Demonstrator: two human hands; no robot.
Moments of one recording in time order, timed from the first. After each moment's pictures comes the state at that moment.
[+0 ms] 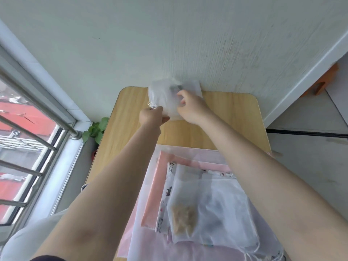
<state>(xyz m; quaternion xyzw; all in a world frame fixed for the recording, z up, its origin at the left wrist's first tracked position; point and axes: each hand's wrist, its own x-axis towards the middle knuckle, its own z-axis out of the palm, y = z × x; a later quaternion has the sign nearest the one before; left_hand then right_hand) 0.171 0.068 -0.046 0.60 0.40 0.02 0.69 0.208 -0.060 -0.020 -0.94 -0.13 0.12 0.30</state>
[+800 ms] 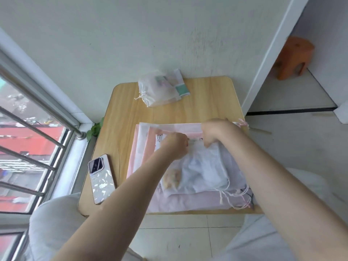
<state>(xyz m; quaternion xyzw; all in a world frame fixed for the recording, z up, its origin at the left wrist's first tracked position) 0.020 -0.042 -0.057 0.97 -0.04 -0.20 0.13 0.064 -0.179 -0.006 -0.94 -0.14 0.32 -0.07</state>
